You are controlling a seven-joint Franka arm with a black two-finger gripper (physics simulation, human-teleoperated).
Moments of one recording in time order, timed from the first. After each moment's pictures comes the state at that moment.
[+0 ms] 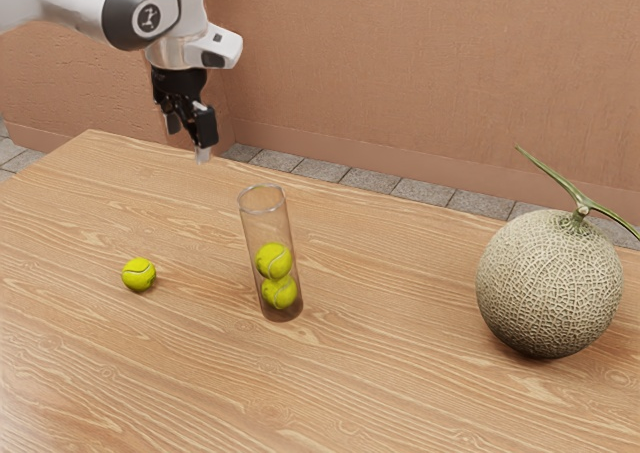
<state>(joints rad) 0.15 0.06 -0.21 -1.58 0.21 1.65 0.31</state>
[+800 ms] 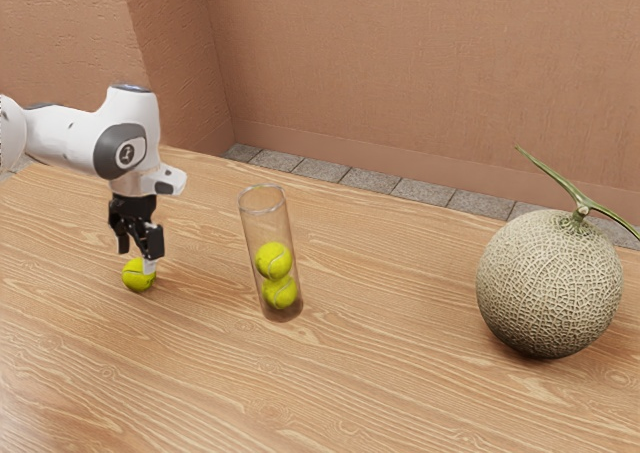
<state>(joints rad) 0.37 0.29 -0.12 -1.89 0.21 1.93 0.42</state>
